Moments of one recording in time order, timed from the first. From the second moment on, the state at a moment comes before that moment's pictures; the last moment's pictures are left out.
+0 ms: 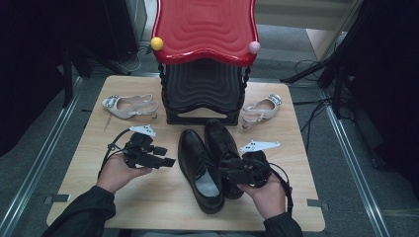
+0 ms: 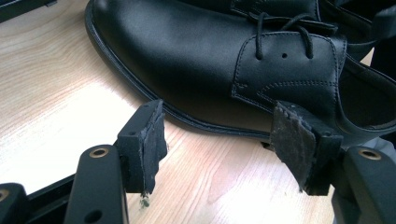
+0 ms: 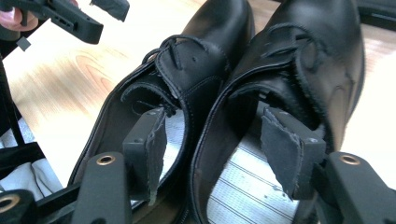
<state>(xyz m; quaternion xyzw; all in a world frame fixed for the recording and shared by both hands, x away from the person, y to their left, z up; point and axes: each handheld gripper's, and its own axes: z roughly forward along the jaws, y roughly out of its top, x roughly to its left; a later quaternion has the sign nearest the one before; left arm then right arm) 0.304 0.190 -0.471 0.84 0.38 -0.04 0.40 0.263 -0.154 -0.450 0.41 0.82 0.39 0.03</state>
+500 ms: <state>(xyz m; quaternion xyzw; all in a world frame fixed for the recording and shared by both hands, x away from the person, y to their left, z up) 0.309 0.189 -0.471 0.84 0.37 -0.05 0.39 0.272 -0.130 -0.468 0.41 0.83 0.37 0.03</state>
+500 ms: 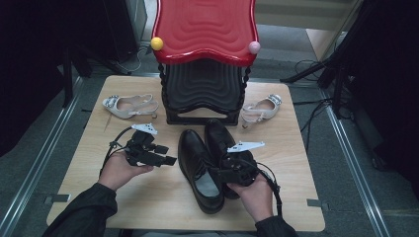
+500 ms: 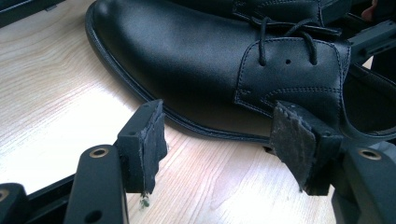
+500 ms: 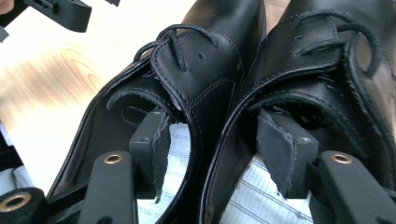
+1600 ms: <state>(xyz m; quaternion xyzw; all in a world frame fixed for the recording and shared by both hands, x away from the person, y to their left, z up) 0.312 0.215 -0.465 0.82 0.40 -0.03 0.42 0.289 -0.121 -0.476 0.44 0.84 0.32 0.02</state>
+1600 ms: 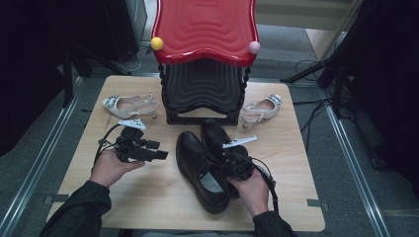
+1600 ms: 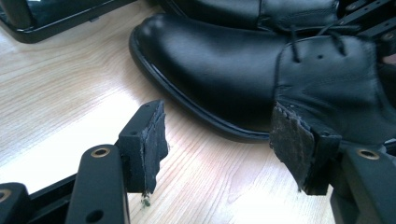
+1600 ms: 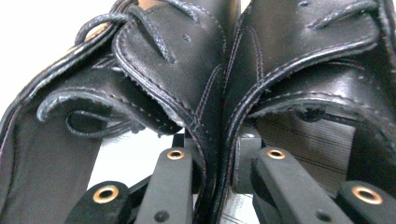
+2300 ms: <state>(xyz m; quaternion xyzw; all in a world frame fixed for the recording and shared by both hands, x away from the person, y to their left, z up) 0.306 0.234 -0.465 0.82 0.42 -0.01 0.40 0.282 -0.147 -0.423 0.42 0.81 0.41 -0.05</state>
